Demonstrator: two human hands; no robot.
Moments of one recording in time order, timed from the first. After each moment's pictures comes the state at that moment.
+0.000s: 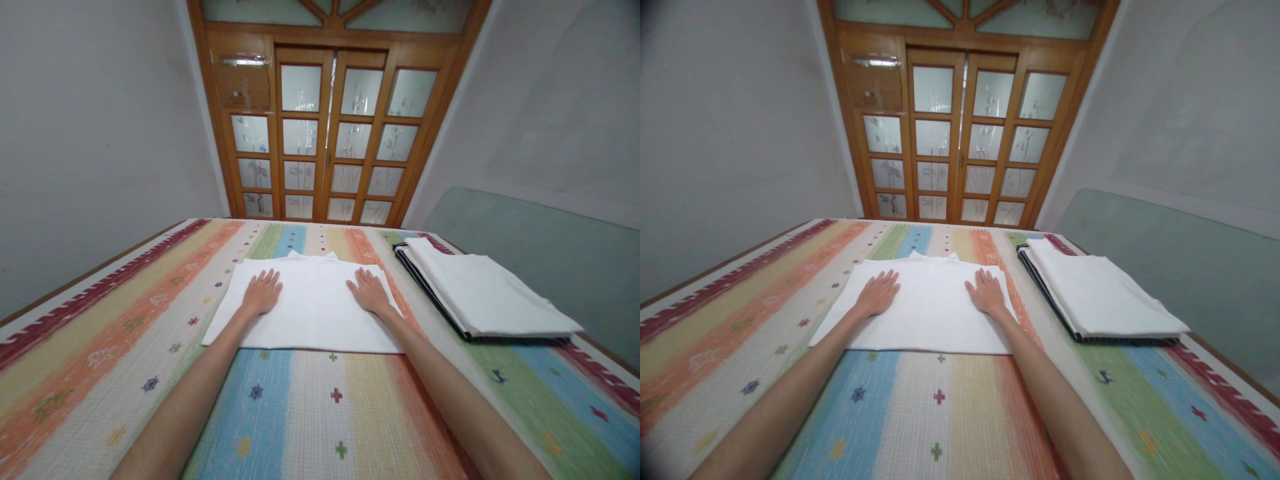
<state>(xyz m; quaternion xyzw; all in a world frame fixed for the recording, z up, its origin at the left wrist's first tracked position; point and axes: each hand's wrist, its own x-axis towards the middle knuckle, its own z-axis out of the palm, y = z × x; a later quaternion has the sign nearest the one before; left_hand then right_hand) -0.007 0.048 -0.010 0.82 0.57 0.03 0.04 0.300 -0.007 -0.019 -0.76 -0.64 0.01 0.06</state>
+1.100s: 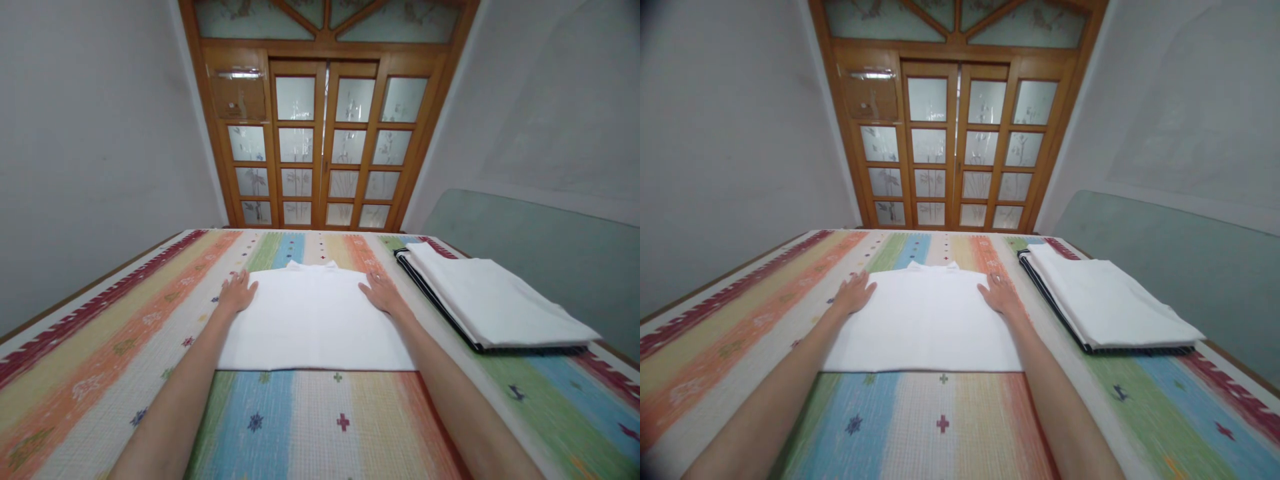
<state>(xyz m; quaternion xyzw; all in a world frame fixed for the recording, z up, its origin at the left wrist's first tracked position) -0.063 0.116 -0.010 0.75 0.66 0.02 0.02 0.347 0.019 -0.018 -0.77 -0.63 0.01 0.04</state>
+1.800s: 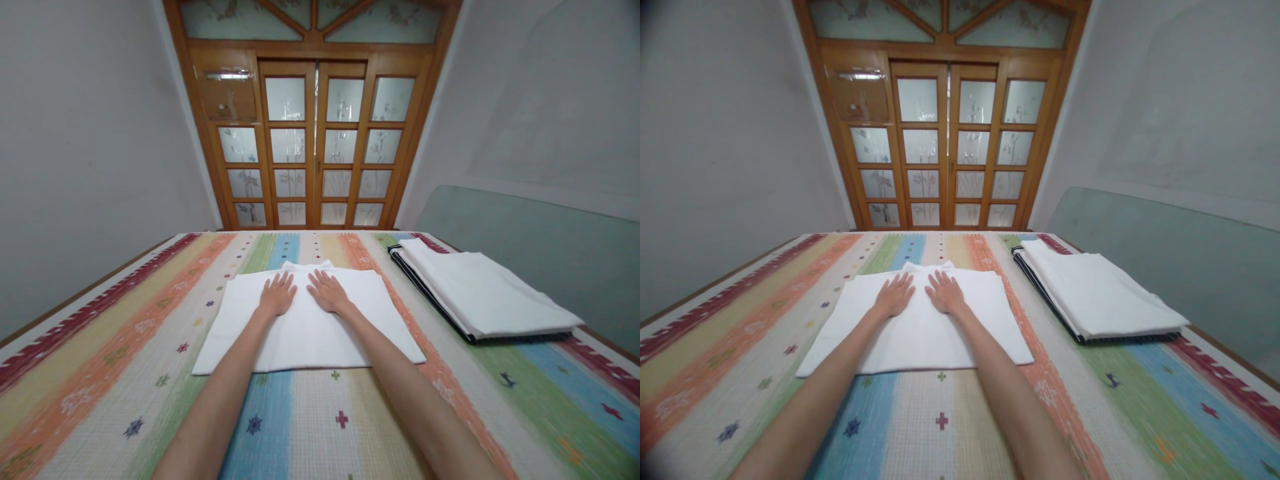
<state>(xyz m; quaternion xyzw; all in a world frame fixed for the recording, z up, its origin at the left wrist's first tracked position) 0.039 0.082 -0.010 0.85 0.52 0.05 0.03 0.218 0.036 -0.006 -0.67 -0.74 0.06 0.10</state>
